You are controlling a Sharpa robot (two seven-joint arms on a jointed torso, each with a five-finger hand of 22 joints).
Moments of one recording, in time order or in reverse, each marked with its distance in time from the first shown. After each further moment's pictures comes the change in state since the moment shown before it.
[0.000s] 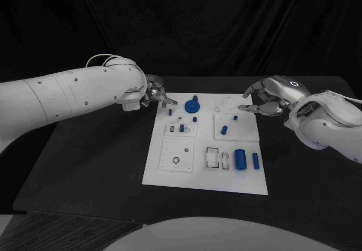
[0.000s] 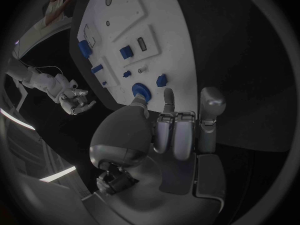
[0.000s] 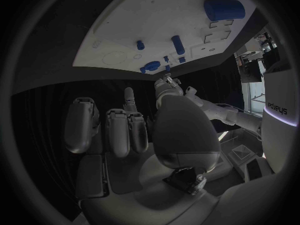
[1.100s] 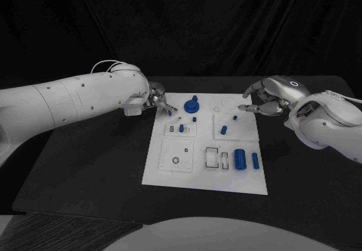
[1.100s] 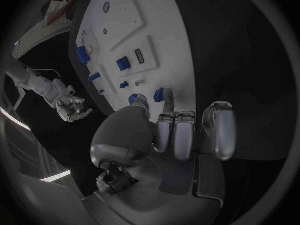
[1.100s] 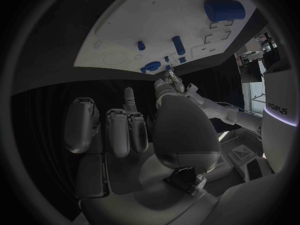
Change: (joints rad) left arm -0.031 0.025 0.000 -0.022 -0.002 0.046 -0.026; left_hand 0.030 0.029 -0.011 -0.011 0.065 0.025 -0.018 0.018 0.063 -0.012 -0.013 0.001 0.000 -0.012 -0.013 0.032 0.000 -0.101 0.199 -0.018 0.321 0.015; right arm 0.000 0.000 0.000 -0.002 0.001 0.002 0.000; right_hand 0.000 0.000 0.000 0.000 0.023 0.000 0.000 0.000 -0.001 0.000 0.000 0.000 0.000 0.000 0.000 0.000 0.000 0.000 0.000 0.000 0.000 0.000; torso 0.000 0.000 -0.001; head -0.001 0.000
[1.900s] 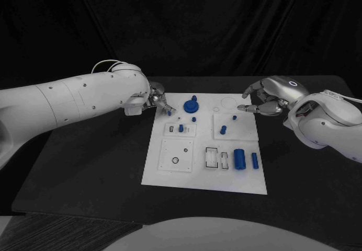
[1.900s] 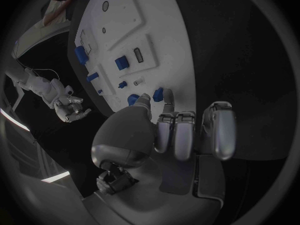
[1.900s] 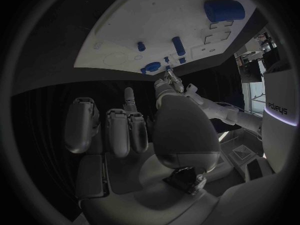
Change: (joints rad) left arm -0.001 0.017 0.000 -0.020 0.000 0.005 -0.008; left_hand 0.035 0.011 0.046 -0.045 0.104 0.000 0.000 0.008 0.014 0.004 -0.004 0.007 0.002 0.007 -0.007 0.000 0.000 0.000 0.000 0.000 0.000 0.000; right arm 0.000 0.001 0.000 -0.002 0.000 0.006 -0.001; right_hand 0.000 0.000 0.000 0.000 0.000 0.000 0.000 0.000 0.000 0.000 0.000 0.000 0.000 0.000 0.000 0.000 0.000 0.000 0.000 0.000 0.000 0.000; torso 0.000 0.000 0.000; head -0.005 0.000
